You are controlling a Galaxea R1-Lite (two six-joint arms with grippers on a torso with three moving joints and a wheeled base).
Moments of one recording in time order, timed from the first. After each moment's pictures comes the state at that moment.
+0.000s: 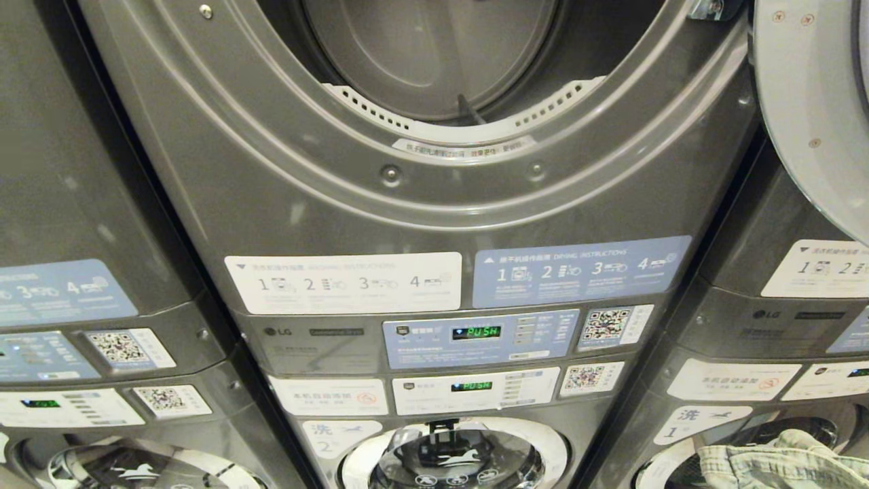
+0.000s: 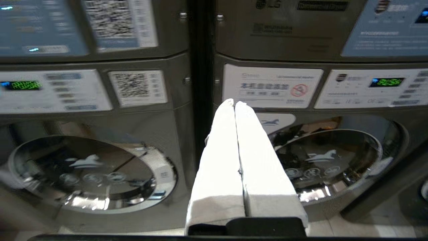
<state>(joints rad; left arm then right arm) 0.00 0.00 -0.03 0.06 0.00 0.00 0.00 0.00 0.00 0.00 0.00 0.00</state>
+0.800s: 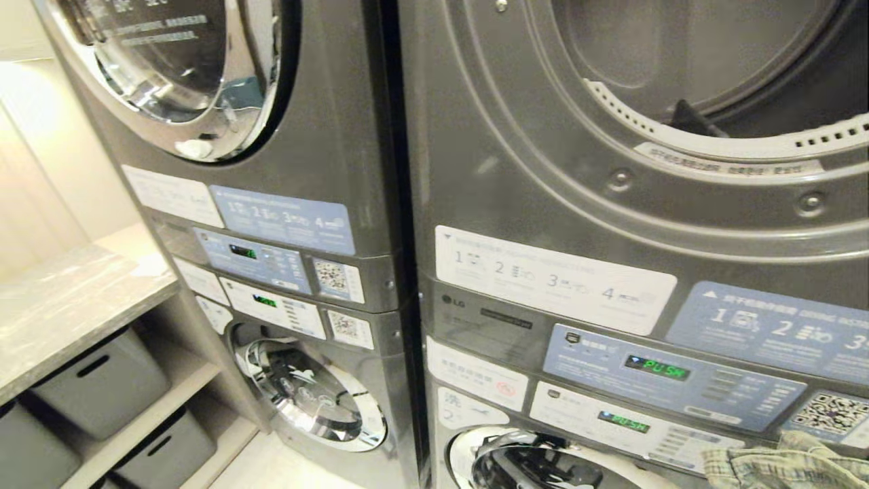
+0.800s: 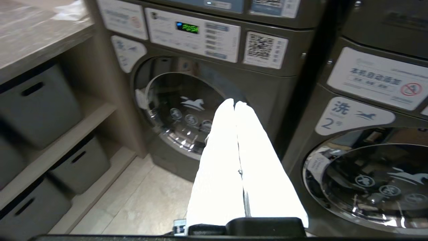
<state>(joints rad) 0.00 0.00 -0.03 0.06 0.00 0.00 0.01 0.00 0.00 0.00 0.00 0.00</state>
